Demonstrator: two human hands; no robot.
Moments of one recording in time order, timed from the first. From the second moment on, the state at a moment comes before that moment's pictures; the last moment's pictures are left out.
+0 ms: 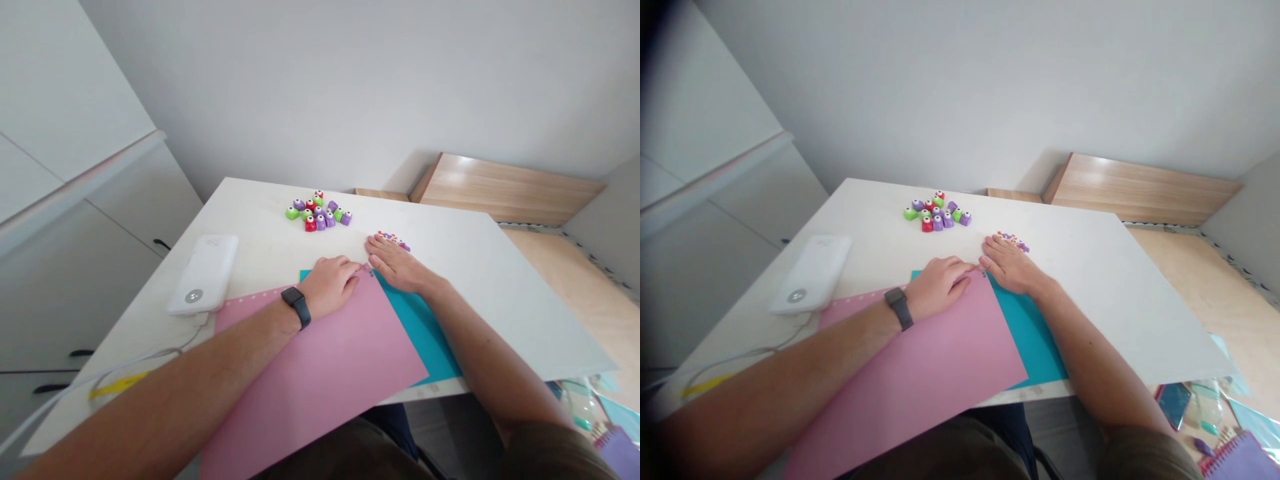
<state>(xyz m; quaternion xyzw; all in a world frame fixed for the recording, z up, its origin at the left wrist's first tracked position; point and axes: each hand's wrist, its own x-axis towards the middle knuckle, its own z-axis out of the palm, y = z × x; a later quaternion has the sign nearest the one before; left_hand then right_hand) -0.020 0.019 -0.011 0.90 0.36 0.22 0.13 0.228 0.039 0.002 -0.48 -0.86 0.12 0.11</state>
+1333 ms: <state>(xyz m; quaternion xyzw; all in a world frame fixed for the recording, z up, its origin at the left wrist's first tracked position) -0.020 0.020 -0.013 0.90 0.35 0.23 0.15 0.284 0.056 -0.004 -0.63 -0.57 0.33 0.42</state>
